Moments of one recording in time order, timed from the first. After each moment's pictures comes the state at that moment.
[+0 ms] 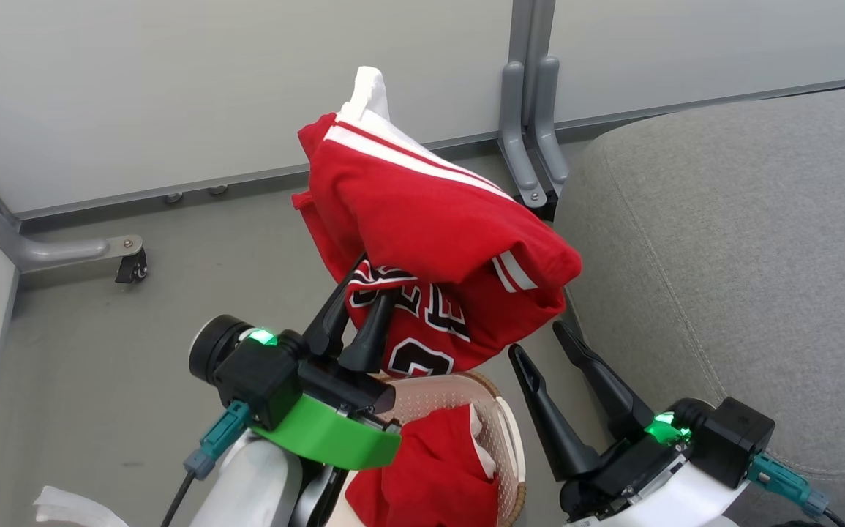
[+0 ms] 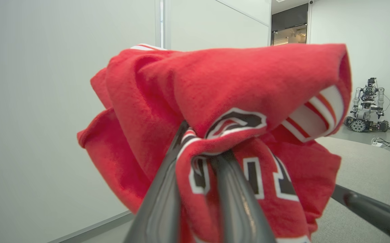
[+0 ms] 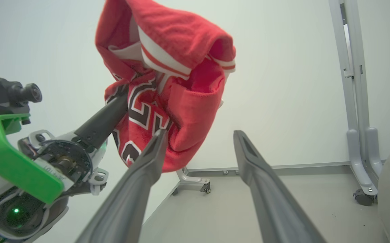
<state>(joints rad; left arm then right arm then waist) -0.24 0.08 -0.45 0.01 -0.30 -0.13 -0.26 0.01 -0.20 0.48 -0.18 0.51 0.13 -0.26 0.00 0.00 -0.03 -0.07</state>
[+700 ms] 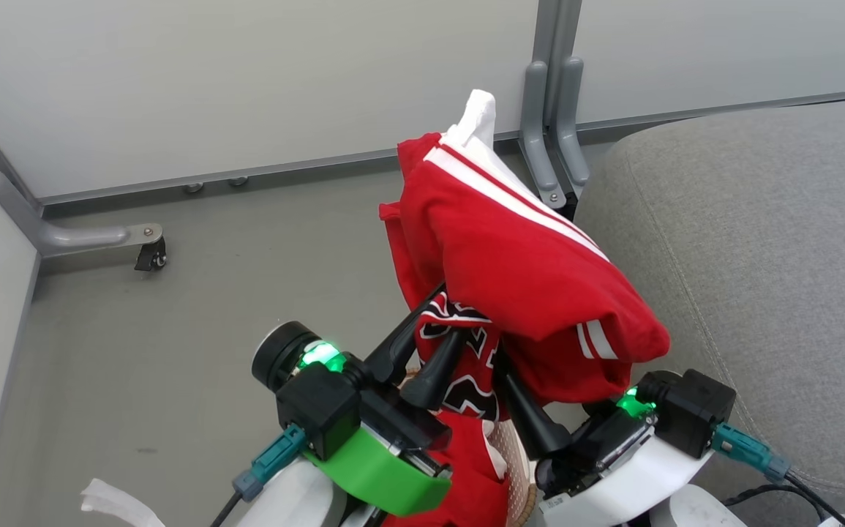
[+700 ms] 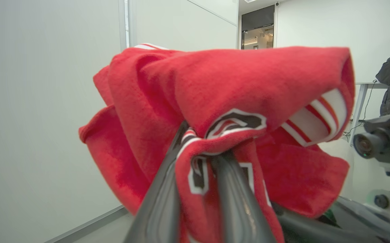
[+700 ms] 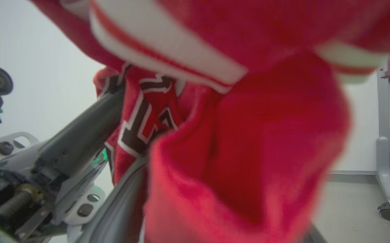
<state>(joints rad) -0.26 0.12 -0.63 -0.04 -0.36 -0.13 -0.26 -0.10 -0.20 0.55 -0.10 0.52 0.13 -0.26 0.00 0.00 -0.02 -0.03</state>
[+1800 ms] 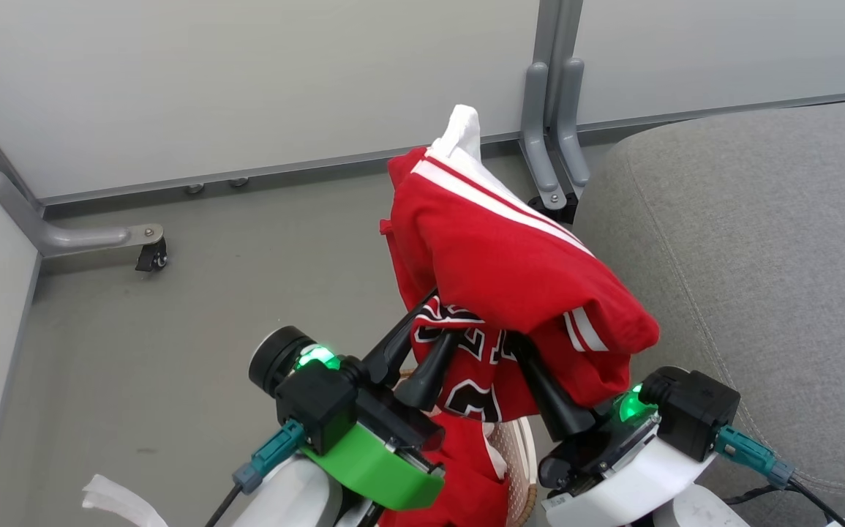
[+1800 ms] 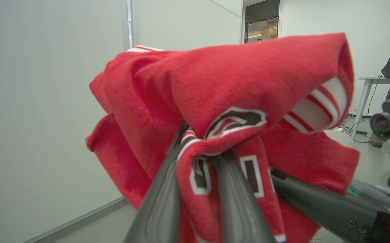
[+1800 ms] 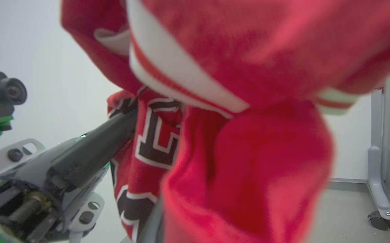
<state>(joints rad) -0.26 0.12 -0.63 0.00 -0.37 -0.13 -0.26 -0.09 -0.18 0.52 -0.10 0.46 0.13 -0.26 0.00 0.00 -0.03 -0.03</state>
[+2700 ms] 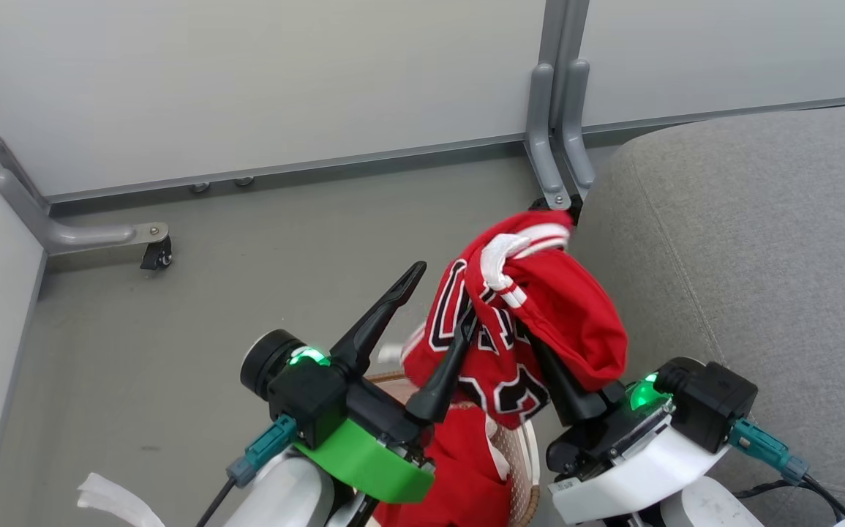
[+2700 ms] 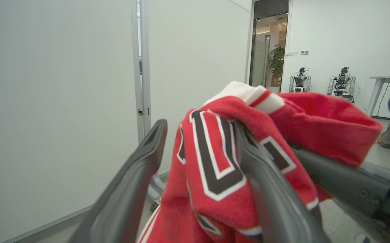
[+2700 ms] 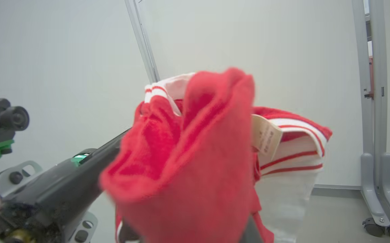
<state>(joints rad) -0.26 0.13 -0.62 0.03 -0.38 -0.13 -0.26 -0.09 -0.17 0.48 -0.12 0.45 0.13 -0.26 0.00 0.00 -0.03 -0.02</state>
